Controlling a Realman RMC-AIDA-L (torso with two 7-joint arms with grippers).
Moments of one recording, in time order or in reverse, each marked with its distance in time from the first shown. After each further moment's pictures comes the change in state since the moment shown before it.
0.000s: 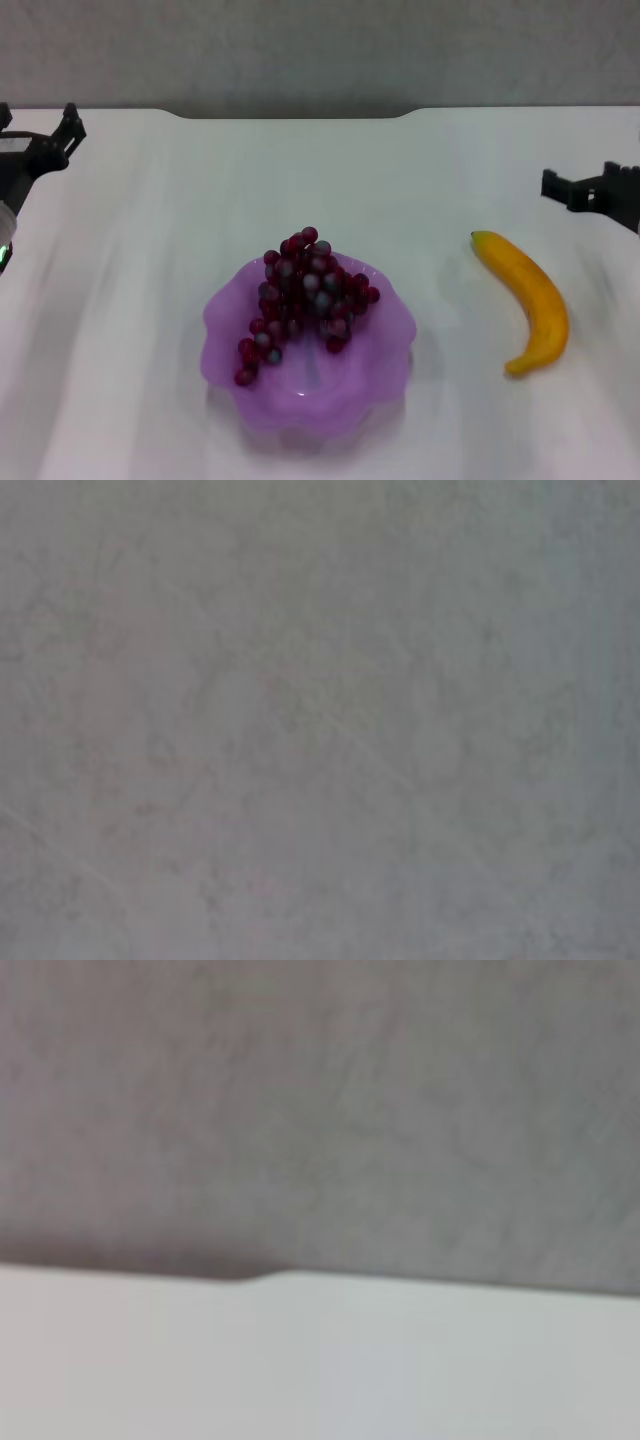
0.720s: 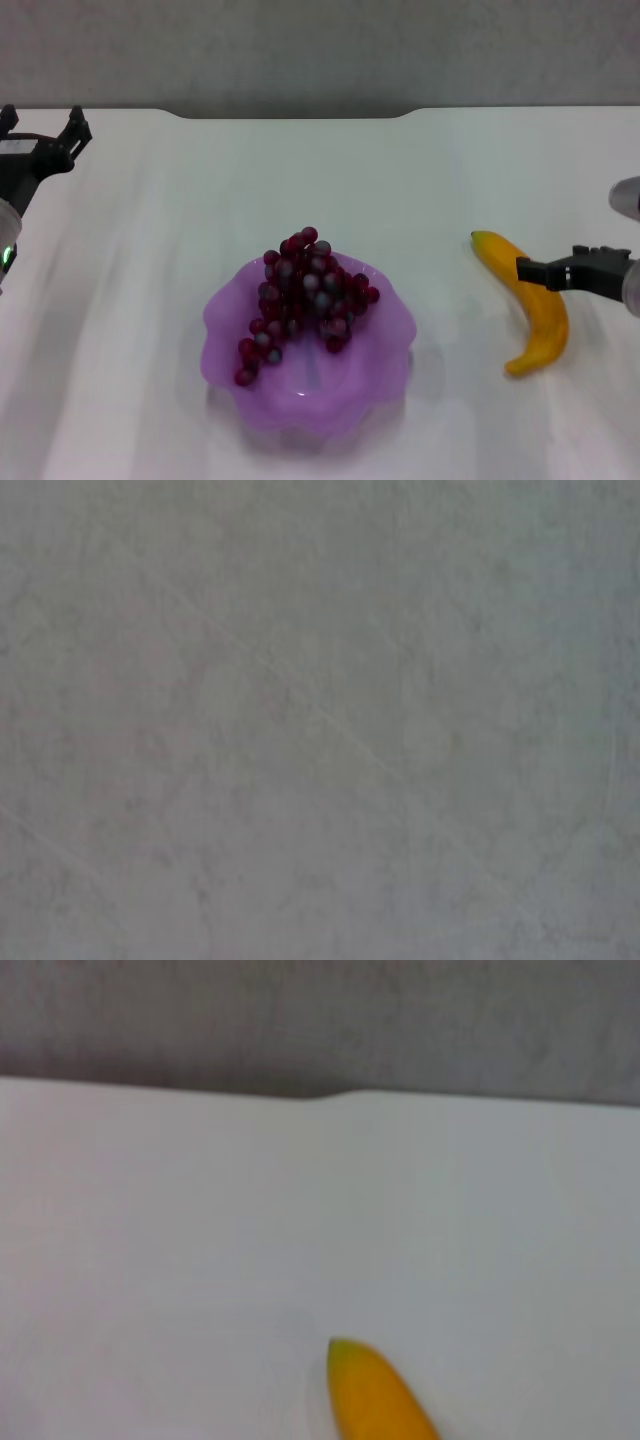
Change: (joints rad) left arm -0.003 -0.002 0.002 -0.002 0.010 -0.012 0.000; right arm -0.036 0.007 -0.018 0.003 -0.006 0.189 -0.011
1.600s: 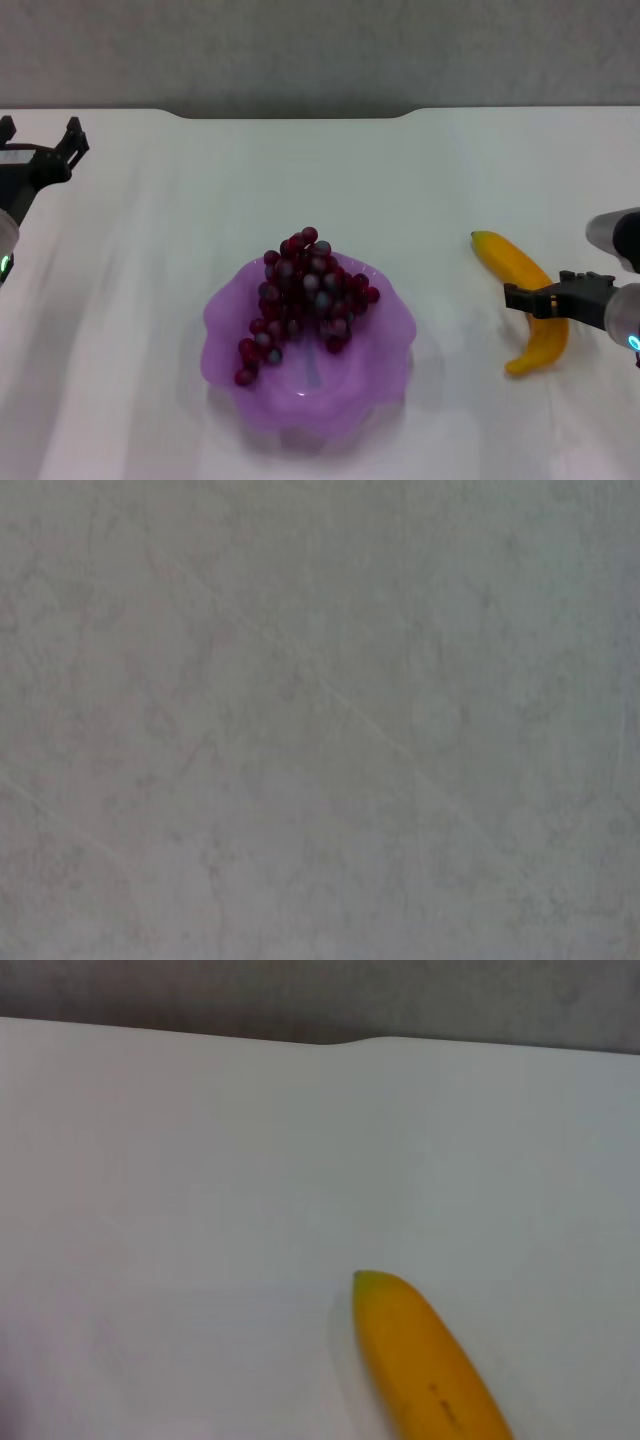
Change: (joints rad) left arm 0.000 0.000 -0.002 0.025 0.000 0.000 0.001; right arm 0.001 0.003 -0.111 0.081 0.038 -0.099 0.009
